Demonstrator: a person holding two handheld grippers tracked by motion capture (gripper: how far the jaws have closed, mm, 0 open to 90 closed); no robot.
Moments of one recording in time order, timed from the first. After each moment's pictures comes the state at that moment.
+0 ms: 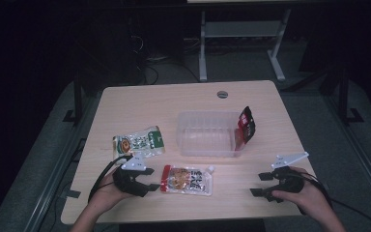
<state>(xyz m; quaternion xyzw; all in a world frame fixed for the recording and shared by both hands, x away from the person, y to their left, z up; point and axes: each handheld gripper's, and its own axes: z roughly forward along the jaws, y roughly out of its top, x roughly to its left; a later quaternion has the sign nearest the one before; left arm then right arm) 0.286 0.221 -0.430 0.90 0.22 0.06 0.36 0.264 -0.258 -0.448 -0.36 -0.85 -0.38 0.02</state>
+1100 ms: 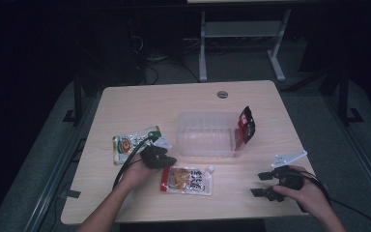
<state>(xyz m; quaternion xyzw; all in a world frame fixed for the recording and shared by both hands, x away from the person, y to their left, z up) 0.361 0.161 -0.456 0.92 0.23 0.04 0.32 0.270 -0.261 -0.451 -0.35 -0.86 -0.38 0.03</state>
